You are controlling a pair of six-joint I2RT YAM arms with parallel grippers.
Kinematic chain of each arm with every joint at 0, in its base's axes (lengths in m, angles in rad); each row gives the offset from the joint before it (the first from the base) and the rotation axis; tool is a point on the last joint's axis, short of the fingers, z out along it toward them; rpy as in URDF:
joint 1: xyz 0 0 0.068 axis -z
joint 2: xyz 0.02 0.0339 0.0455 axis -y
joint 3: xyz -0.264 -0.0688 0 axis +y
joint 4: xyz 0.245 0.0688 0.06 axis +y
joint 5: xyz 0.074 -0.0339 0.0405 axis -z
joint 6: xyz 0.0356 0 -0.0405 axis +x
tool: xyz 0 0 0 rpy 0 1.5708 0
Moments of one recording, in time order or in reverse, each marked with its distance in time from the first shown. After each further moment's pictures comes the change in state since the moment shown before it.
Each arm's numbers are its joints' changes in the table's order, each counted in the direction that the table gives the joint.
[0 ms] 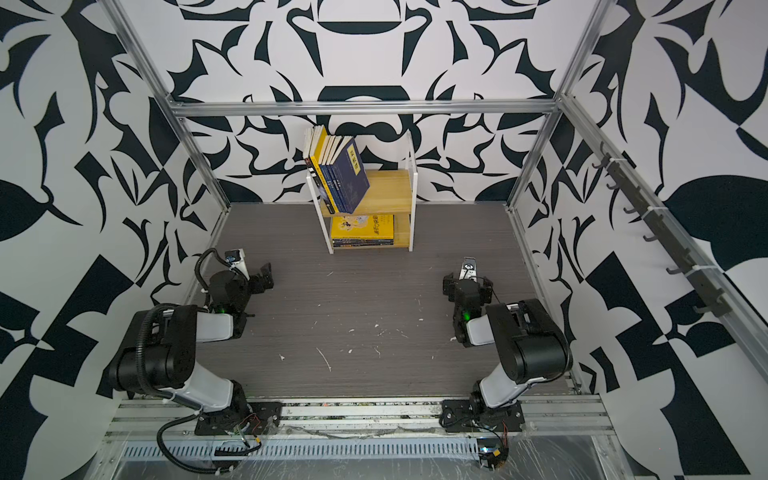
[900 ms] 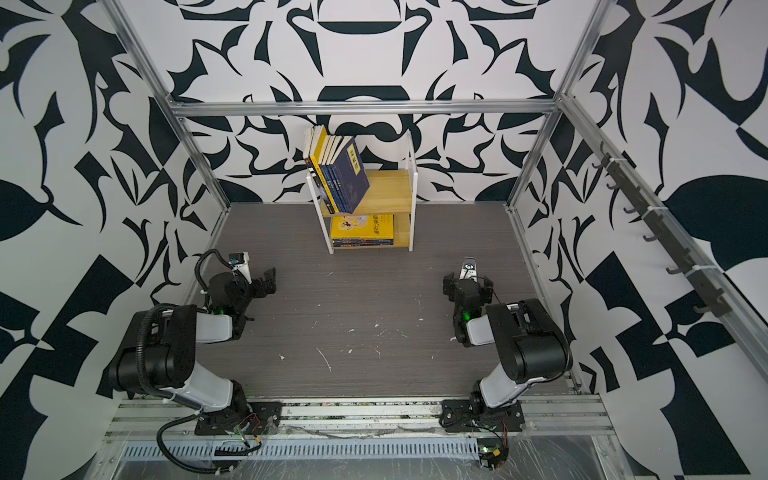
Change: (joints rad) left arm -0.018 0.000 0.013 0.026 0.112 0.018; right arm 0.000 0.000 0.000 -0.003 0.007 0.000
